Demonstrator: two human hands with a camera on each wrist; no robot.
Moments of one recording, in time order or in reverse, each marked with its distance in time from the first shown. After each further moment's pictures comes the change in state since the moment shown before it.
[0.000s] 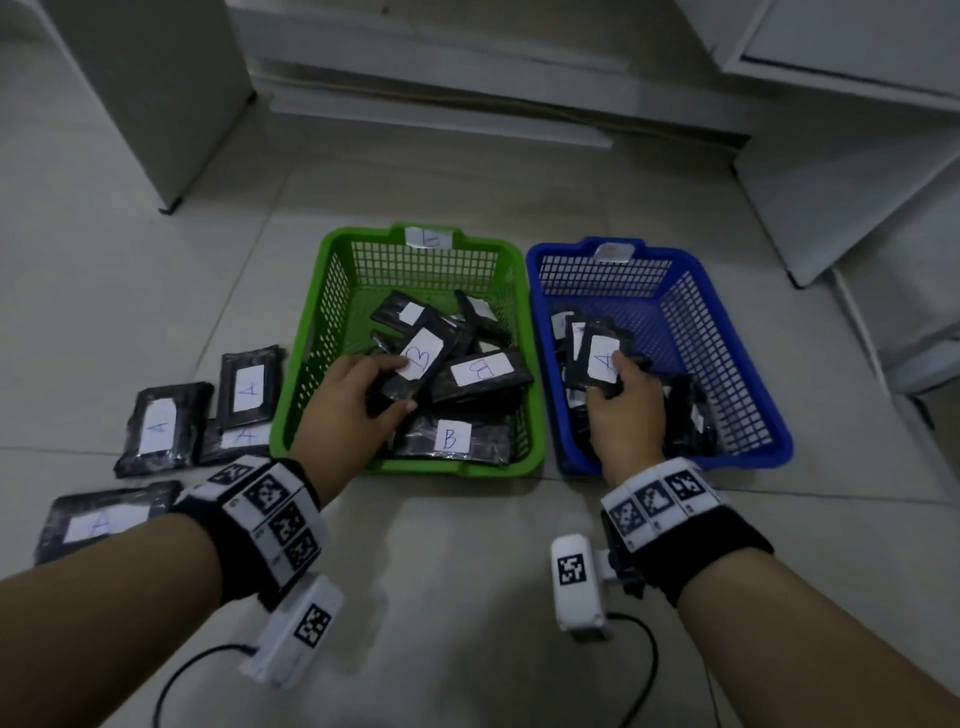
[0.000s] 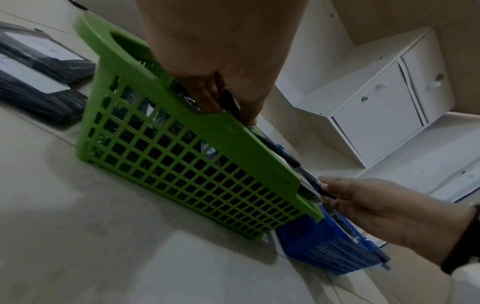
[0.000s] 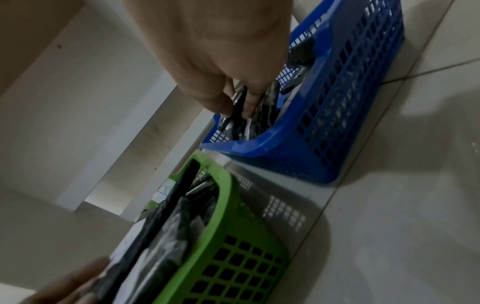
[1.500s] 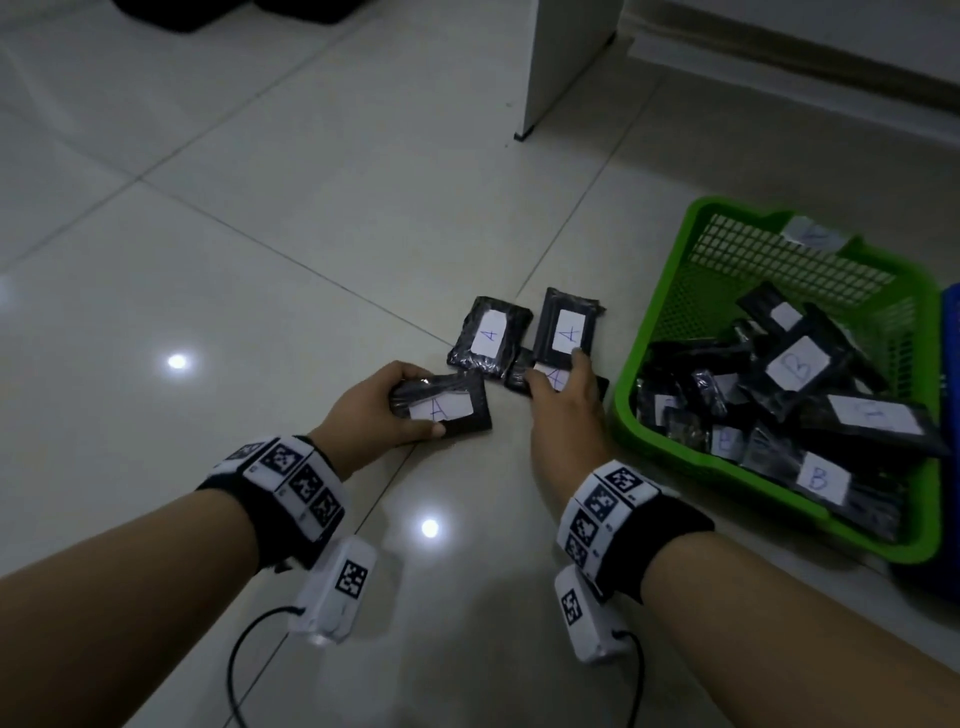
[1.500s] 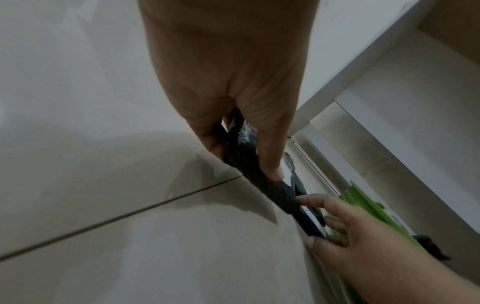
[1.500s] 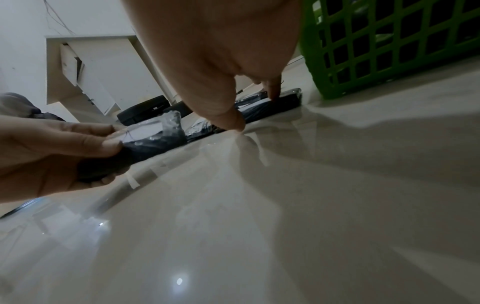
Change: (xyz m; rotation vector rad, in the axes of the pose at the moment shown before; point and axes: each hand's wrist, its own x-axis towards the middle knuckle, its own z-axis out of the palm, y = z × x) left_hand -0.129 -0.195 -0.161 -0.170 -0.001 -0.620; right_hand -0.201 -0.104 0.249 -0.588 -0.578 -0.760
